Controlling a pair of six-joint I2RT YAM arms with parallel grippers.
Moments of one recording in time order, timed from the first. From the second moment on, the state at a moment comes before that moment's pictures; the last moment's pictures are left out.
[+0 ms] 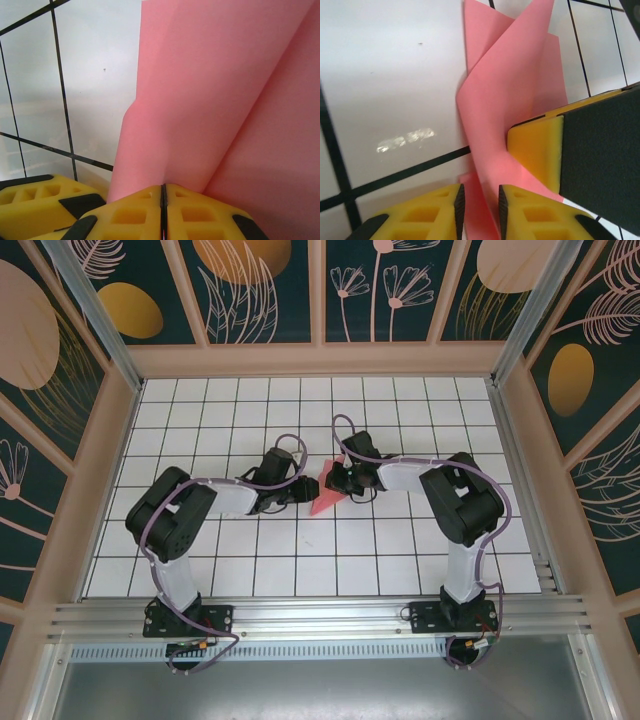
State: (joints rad) left arm -0.59 1.84 0.83 0.23 0.33 -0.63; right arm 0.58 1.92 1.06 -0.11 -0.33 0.76
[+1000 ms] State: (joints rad) left arm -0.59 1.85 0.77 0.37 0.45 -0.75; right arm 0.58 1.89 1.04 -0.09 -0.33 0.76
